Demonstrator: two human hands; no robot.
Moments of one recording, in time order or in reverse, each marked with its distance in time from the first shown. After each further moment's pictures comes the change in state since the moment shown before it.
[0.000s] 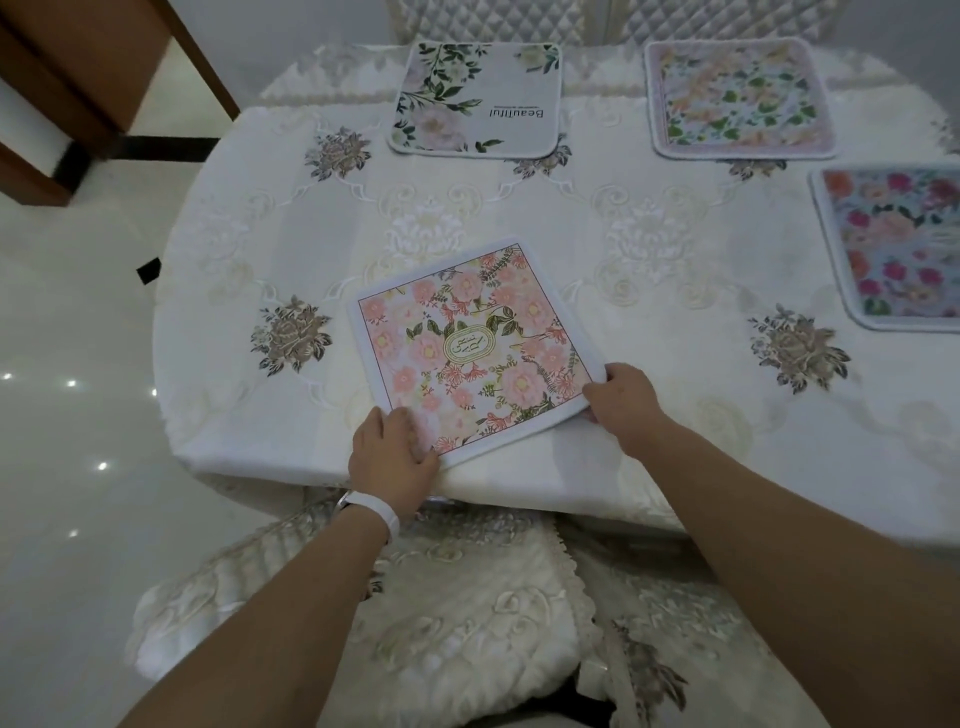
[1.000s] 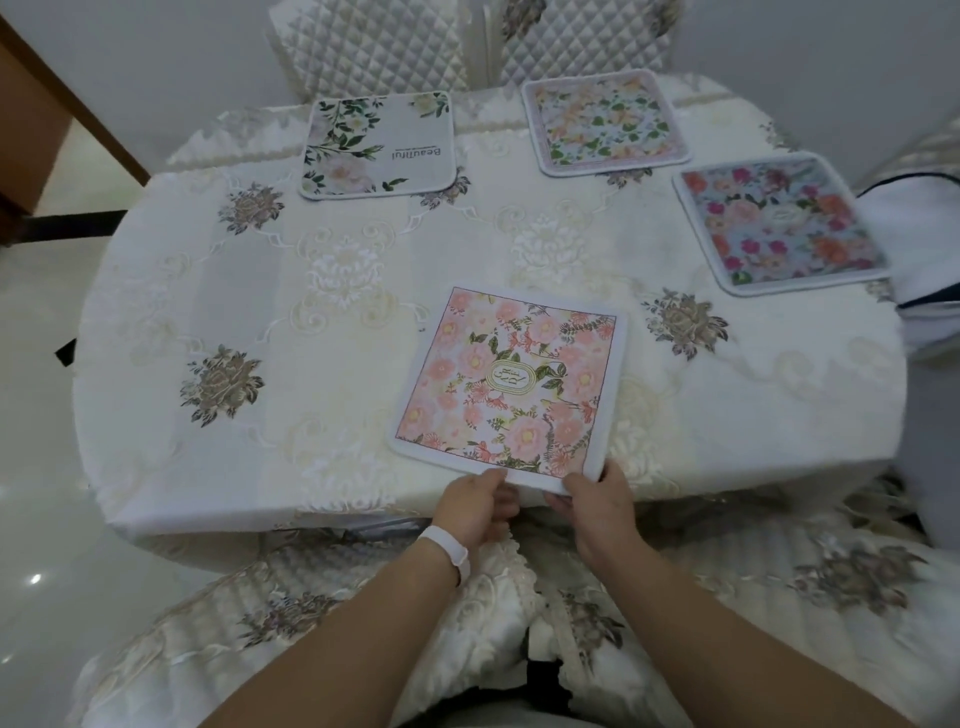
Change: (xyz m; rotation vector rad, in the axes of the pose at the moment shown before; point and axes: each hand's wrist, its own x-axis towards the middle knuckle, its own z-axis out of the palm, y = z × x) left_hand -0.072 0.121 0.059 -0.947 -0.546 -0.439; right_hand -0.107 0.091 -0.009 0.837 0.216 0.259
